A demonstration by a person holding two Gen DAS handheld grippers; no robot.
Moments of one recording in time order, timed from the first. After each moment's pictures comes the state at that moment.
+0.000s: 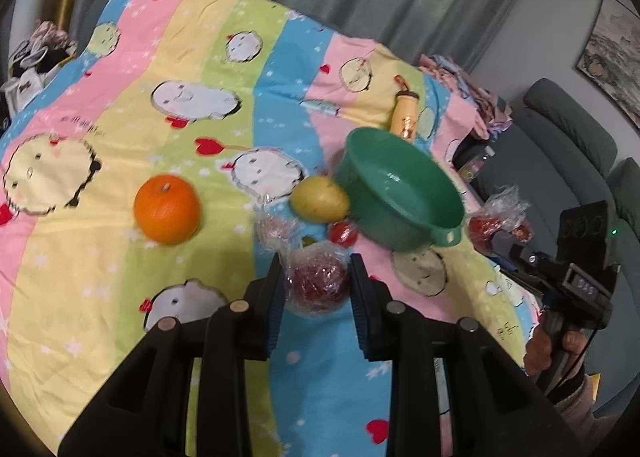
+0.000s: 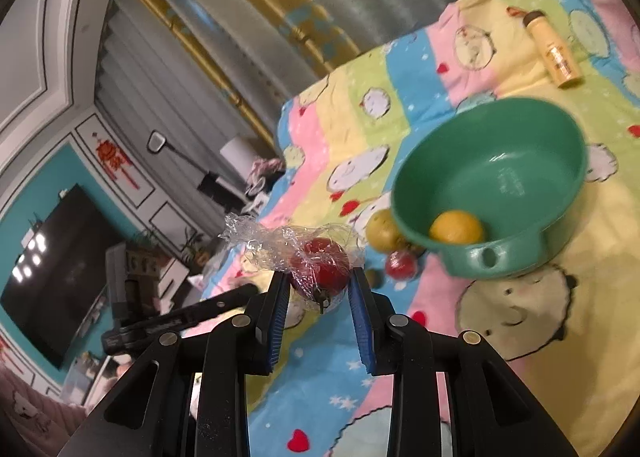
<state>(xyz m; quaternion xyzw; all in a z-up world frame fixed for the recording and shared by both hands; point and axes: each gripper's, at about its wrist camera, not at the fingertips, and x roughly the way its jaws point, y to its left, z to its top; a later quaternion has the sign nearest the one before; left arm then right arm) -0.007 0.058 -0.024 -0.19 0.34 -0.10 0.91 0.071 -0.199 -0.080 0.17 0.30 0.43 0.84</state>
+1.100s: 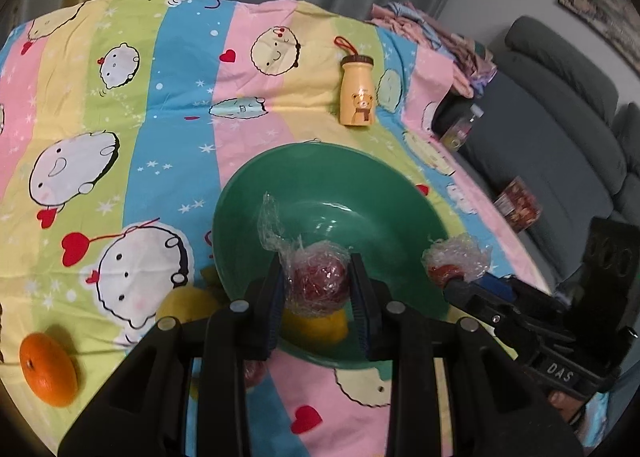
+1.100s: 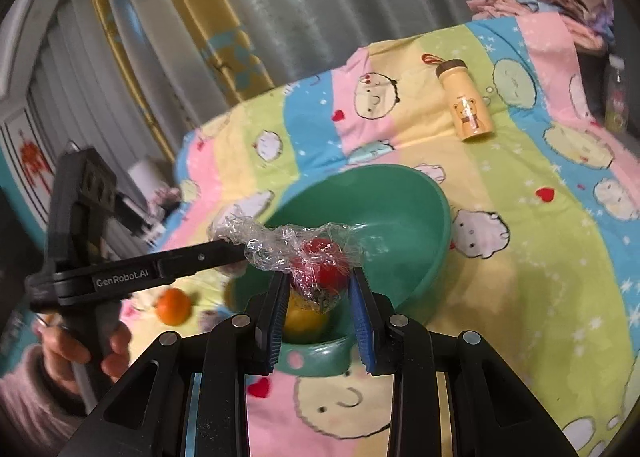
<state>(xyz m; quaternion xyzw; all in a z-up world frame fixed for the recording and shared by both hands) 0.152 -0.048 -0.014 -0.10 0.39 -0.16 0.90 0.137 -0.230 -0.075 0.09 0.29 0.27 0.92</state>
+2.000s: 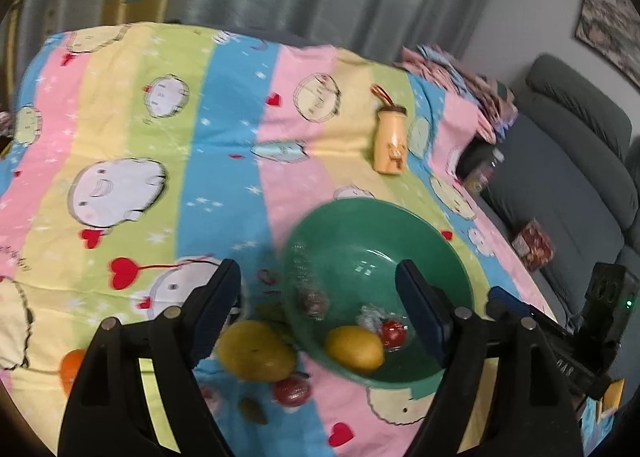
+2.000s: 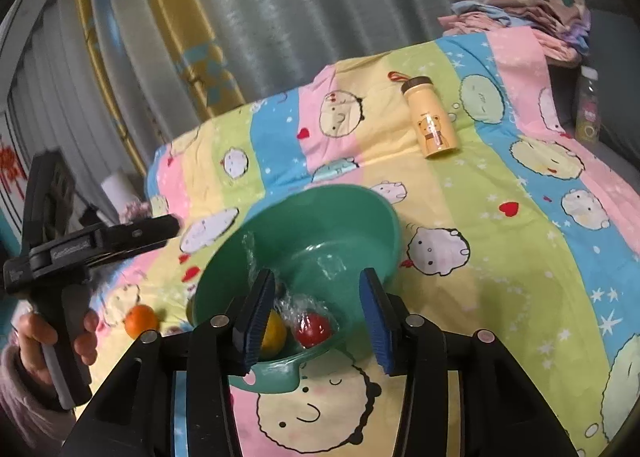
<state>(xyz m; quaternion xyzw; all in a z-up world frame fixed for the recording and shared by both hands) 0.142 -0.002 0.016 -0.12 0.34 -0.10 0.93 0.139 -0.260 -0.073 0.13 0.25 0.23 0.93</state>
